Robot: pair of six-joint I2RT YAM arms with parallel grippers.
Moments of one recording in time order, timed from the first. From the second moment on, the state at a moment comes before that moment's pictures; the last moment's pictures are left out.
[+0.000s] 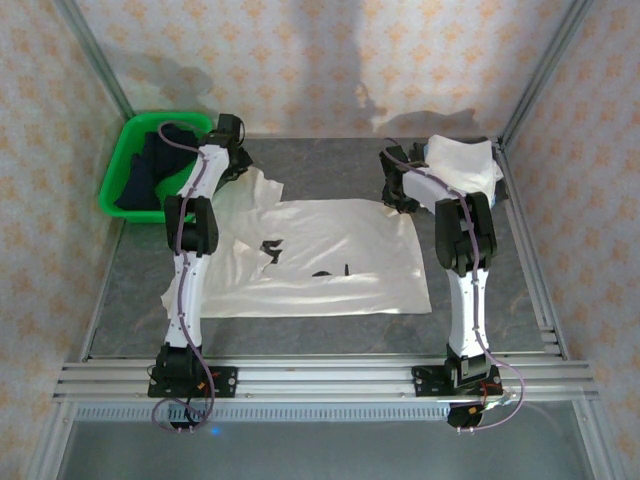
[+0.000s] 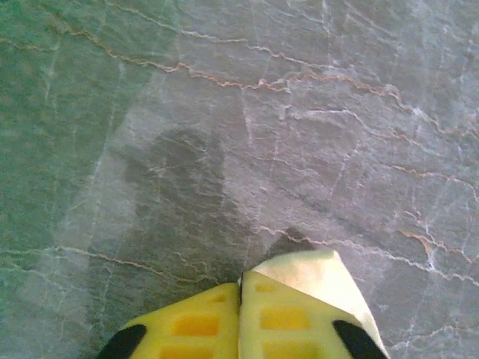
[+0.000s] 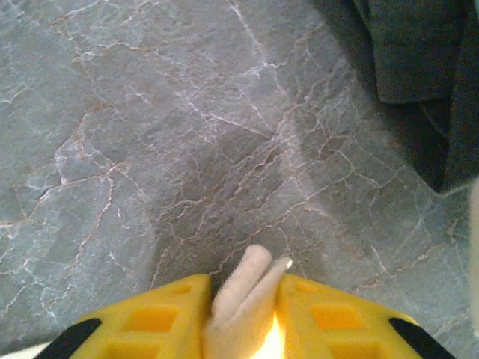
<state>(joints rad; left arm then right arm) 0.00 2.70 2.54 -0.94 -0.05 -0.64 0.25 2.22 1.70 -0.72 0.26 0.63</state>
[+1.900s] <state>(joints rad) 0.03 1.63 1.53 -0.75 0.00 -0.64 0.23 1.96 1.58 -0.65 0.23 0.53</state>
